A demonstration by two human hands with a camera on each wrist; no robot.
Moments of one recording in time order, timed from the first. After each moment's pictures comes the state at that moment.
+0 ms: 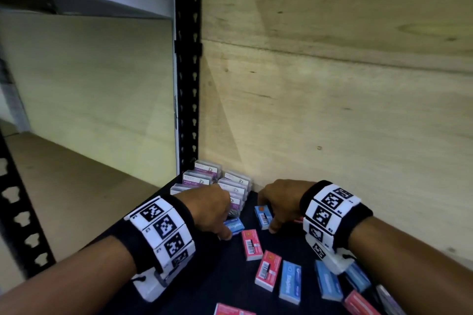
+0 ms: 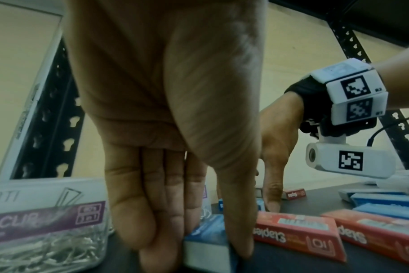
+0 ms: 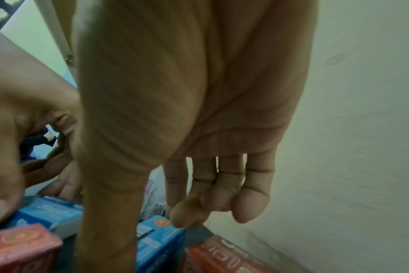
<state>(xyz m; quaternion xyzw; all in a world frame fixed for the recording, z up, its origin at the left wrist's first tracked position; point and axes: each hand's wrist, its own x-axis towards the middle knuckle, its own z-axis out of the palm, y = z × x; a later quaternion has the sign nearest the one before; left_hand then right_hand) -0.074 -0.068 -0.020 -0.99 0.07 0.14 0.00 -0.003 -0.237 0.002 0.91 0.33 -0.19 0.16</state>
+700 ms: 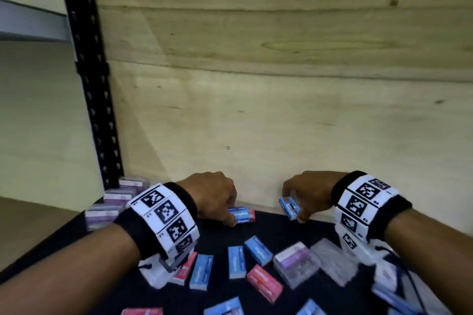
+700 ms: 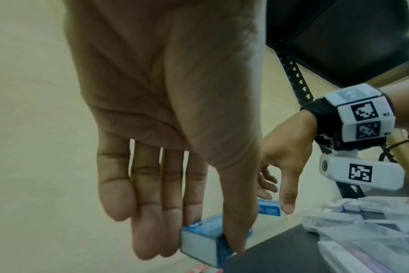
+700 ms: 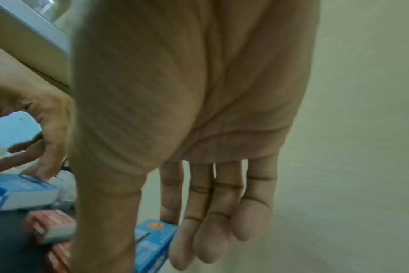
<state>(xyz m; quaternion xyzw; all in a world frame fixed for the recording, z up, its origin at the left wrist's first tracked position) -0.056 -0.222 0.033 -0.98 0.18 0.08 0.06 -0.021 -0.447 0.038 0.96 0.19 -0.14 0.12</state>
